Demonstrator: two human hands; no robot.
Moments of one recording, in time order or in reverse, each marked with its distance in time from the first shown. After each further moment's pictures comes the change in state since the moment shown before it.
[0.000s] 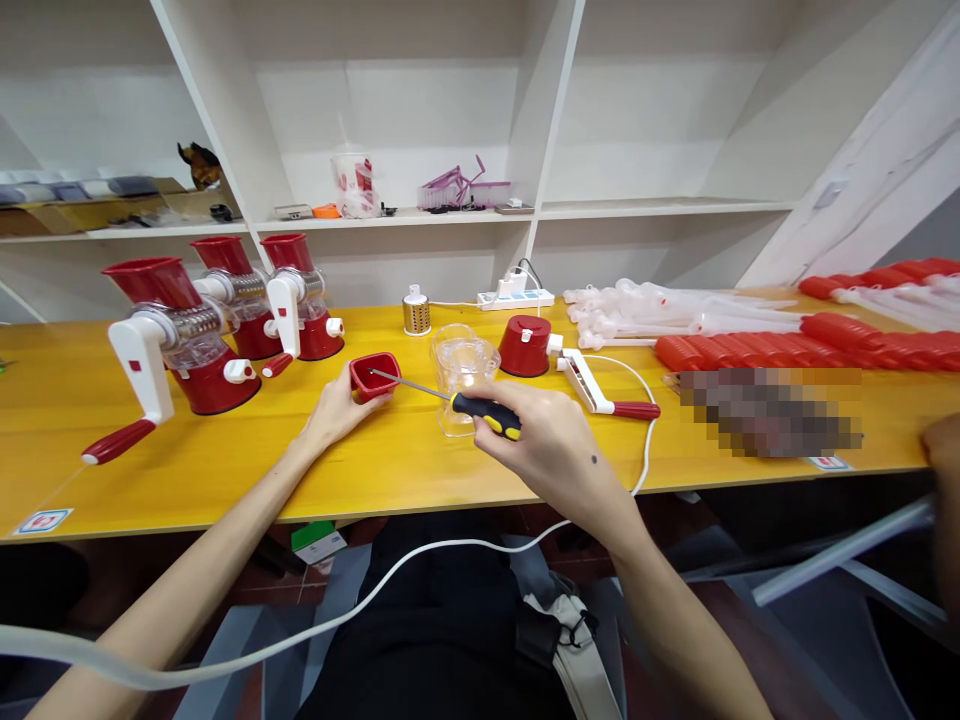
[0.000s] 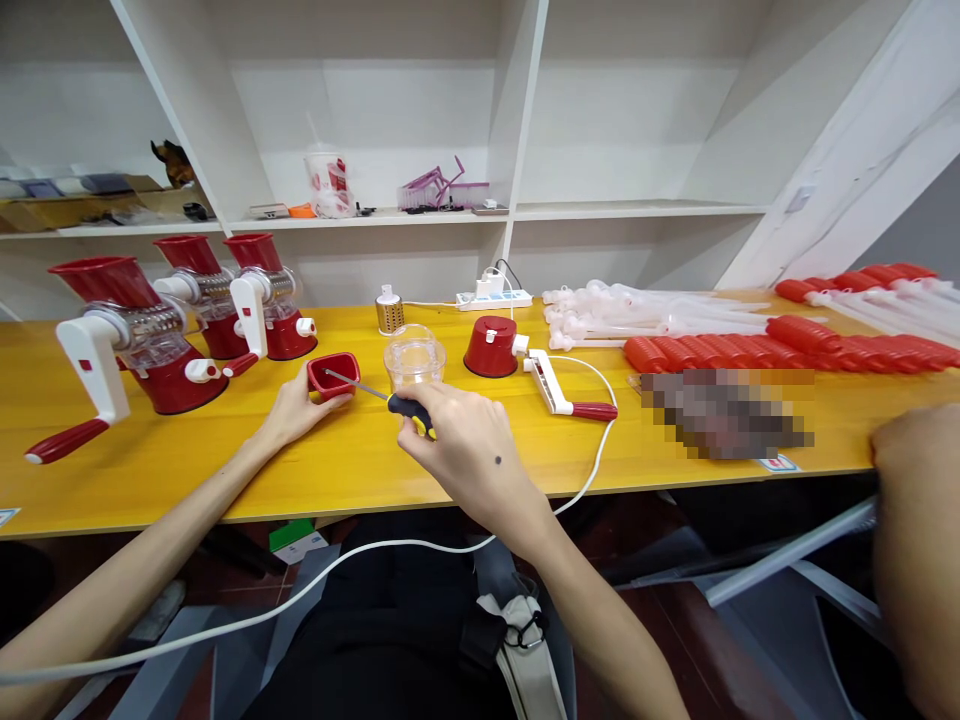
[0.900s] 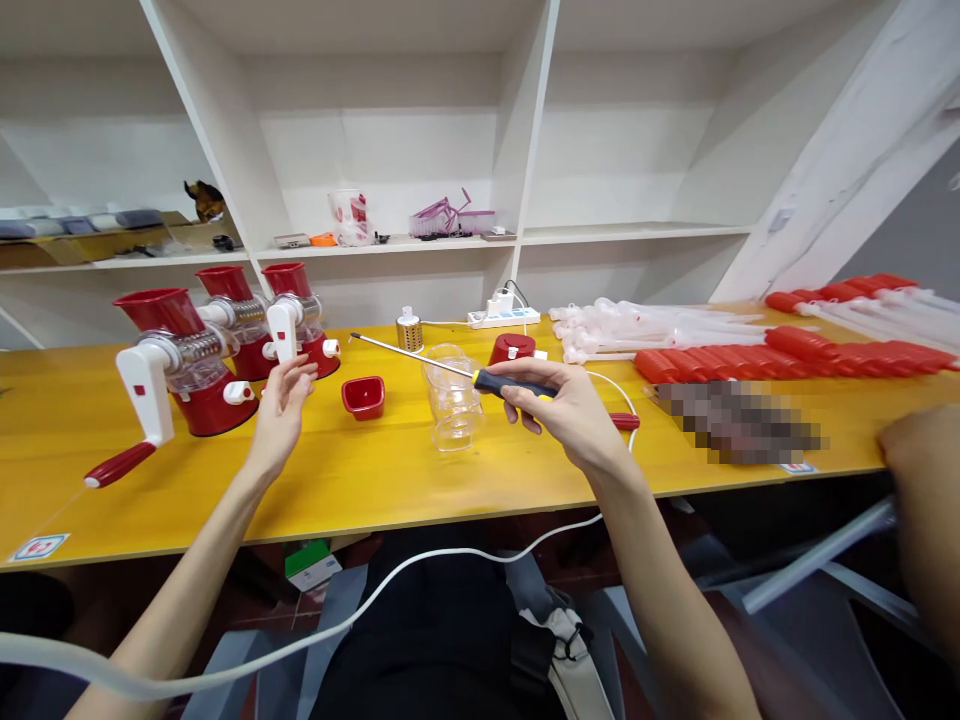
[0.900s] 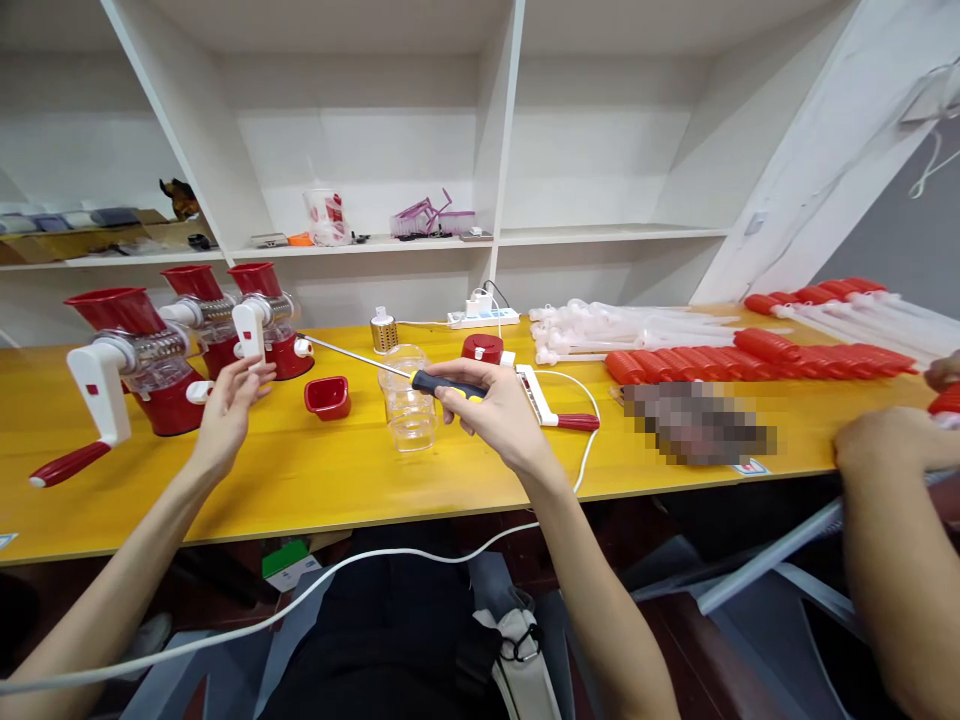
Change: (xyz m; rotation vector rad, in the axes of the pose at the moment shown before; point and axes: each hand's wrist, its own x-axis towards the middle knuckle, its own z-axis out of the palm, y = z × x) left_hand -0.012 0.028 -0.064 -0.561 0.296 -0.138; right_hand 0.020 0.040 -0.021 0.847 0.060 0.179
